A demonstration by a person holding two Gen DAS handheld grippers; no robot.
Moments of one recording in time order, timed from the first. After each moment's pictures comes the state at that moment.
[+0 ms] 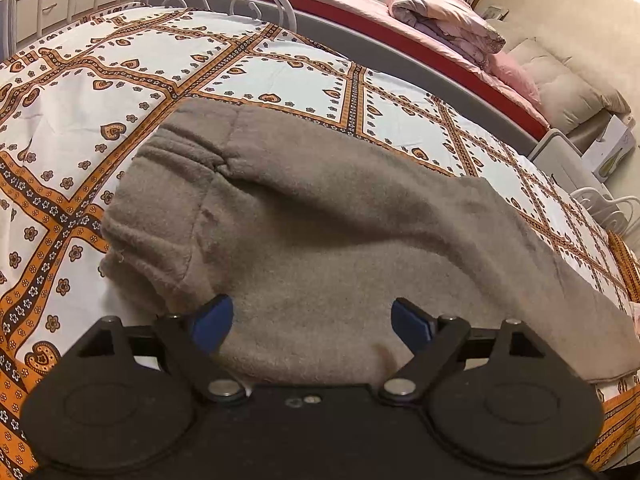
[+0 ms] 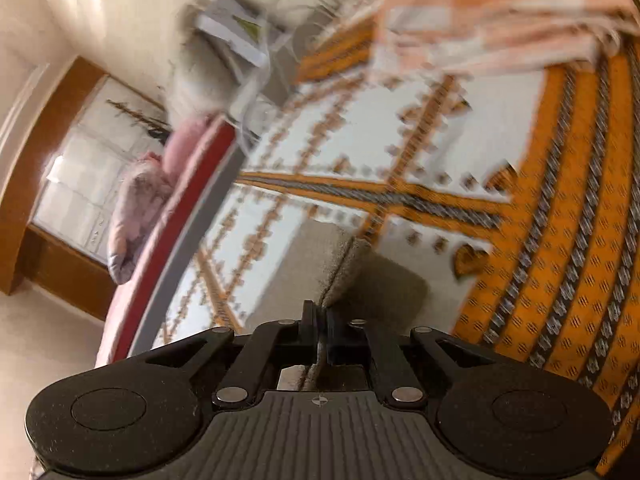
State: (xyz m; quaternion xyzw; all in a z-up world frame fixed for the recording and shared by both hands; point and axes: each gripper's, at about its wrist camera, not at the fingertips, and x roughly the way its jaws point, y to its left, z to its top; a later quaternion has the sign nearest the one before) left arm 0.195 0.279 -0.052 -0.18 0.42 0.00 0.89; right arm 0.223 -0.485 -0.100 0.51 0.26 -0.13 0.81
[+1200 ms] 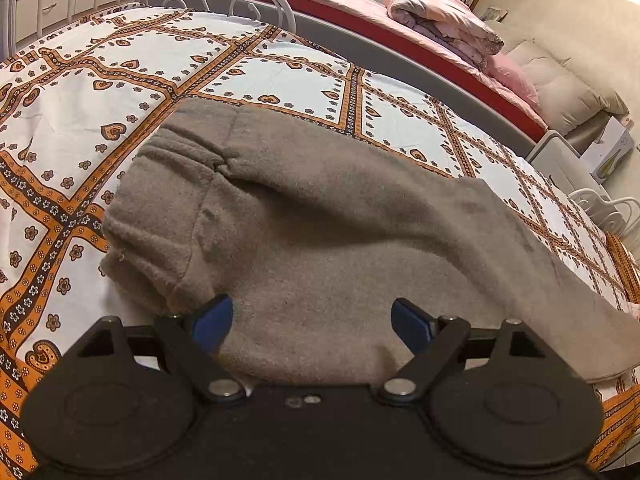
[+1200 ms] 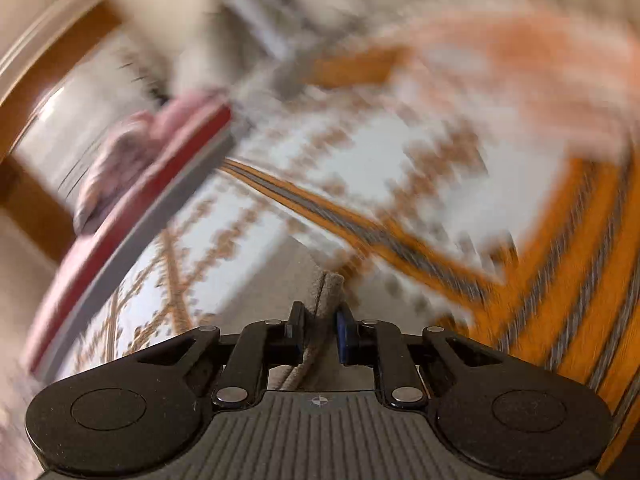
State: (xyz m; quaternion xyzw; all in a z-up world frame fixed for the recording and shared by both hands) left arm 0.193 0.276 -0.051 -0.18 0.42 0.01 0.89; right arm 0.241 -0.476 -0.074 0.33 0.28 -0.13 0.89
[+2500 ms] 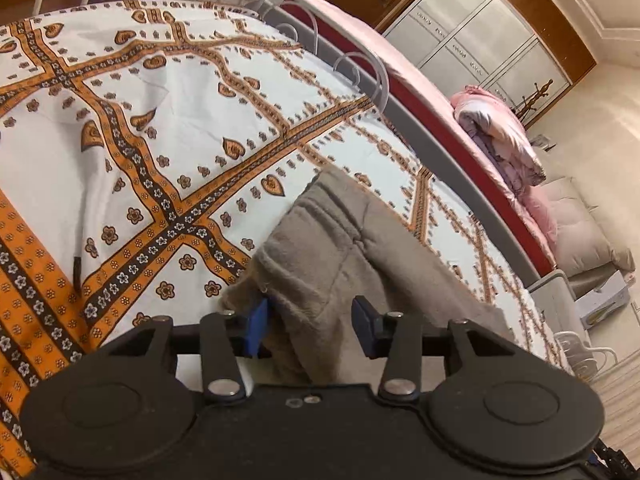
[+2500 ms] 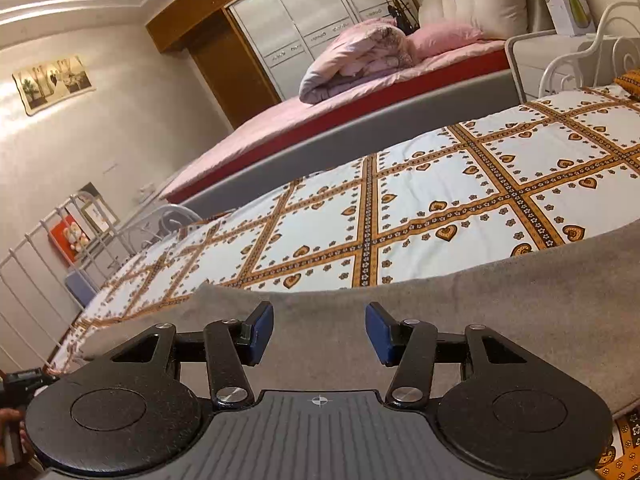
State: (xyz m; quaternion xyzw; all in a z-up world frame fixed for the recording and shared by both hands) left arm 0.158 0.361 -0.059 -0.35 0.33 0.08 0.87; right arm 0.290 -0.228 -0.049 0.21 0.31 0.19 0.91
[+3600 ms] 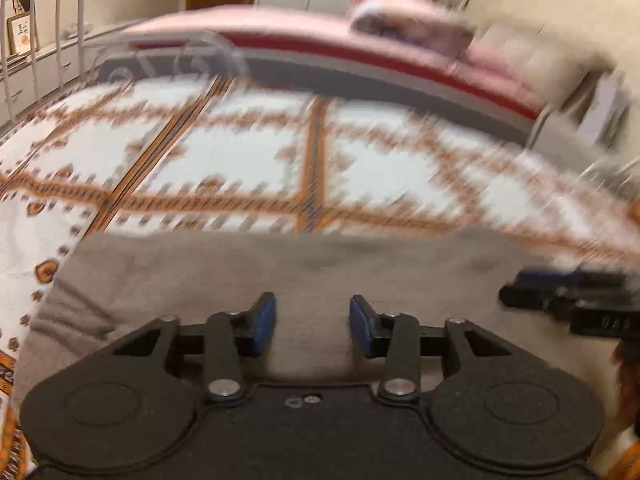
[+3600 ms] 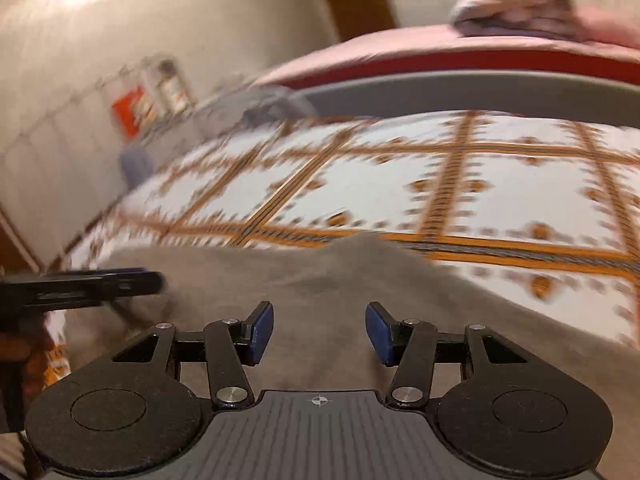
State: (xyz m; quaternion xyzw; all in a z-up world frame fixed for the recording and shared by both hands) left arm 0.274 0.242 -0.063 -0.06 0.39 0.01 0.92; right arm 0.384 0.058 -0.082 0.05 0.36 0.35 0.86
